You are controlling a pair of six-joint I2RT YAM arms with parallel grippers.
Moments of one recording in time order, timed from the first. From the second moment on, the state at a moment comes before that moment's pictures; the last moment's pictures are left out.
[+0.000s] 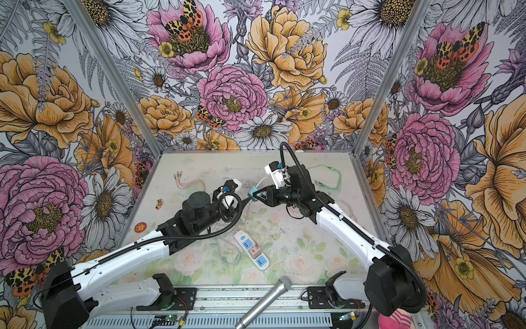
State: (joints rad) left arm -0.82 1.07 0.80 0.09 -0.12 0.14; right arm 0.49 1.30 1.03 -0.27 -0.64 0.40
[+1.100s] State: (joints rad) left arm -0.54 1.97 1.42 -0.33 -0.02 0.16; right arm 0.49 1.19 1.07 -0.65 -0.52 0.24
